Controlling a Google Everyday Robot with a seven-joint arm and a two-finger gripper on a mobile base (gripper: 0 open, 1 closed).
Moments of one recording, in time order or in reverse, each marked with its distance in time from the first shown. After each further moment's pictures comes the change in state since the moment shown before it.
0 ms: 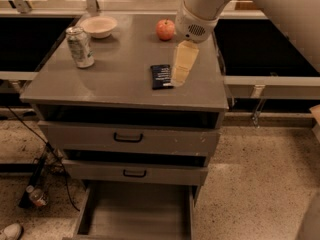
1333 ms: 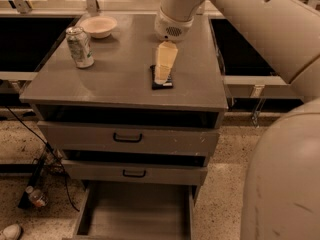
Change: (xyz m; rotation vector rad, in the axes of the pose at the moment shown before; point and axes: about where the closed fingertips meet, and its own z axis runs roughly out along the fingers) arm -0.040 -0.026 0.046 -0.035 0.010 -0.066
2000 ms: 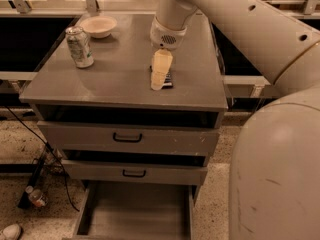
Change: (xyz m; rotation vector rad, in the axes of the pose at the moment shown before) arm -0.005 0.001 0.032 -0.065 -0.015 -0.012
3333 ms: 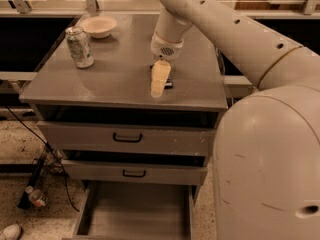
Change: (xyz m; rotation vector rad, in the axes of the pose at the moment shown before) arm 0.012 -0.009 0.048 -0.066 0.001 0.027
